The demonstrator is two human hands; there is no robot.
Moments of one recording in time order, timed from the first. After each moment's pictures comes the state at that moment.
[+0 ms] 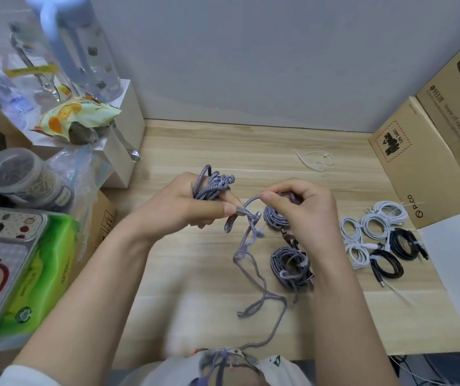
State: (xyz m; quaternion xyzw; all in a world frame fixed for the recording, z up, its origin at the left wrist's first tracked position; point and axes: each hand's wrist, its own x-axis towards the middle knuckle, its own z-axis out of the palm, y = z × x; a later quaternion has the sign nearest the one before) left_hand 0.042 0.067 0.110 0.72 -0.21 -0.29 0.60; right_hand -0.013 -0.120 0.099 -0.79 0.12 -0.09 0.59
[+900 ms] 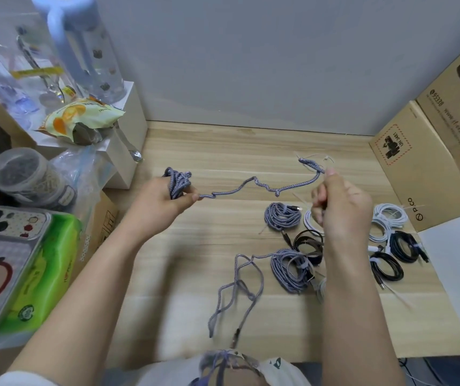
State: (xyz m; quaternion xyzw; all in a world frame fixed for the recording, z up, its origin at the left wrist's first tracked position) left_hand 0.055 0.092 0.070 0.87 -0.10 -0.10 0.47; right_hand -0.015 -0.136 0.103 -0.68 0.26 -0.21 0.65
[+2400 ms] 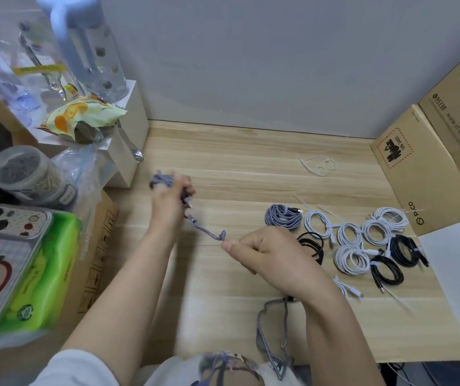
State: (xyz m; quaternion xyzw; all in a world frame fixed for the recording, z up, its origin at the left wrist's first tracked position) left_hand 0.081 0.064 -0.002 0.56 0.11 -0.01 0.82; right_hand -0.039 -0.093 0.102 -0.89 -0.03 0.15 0.42
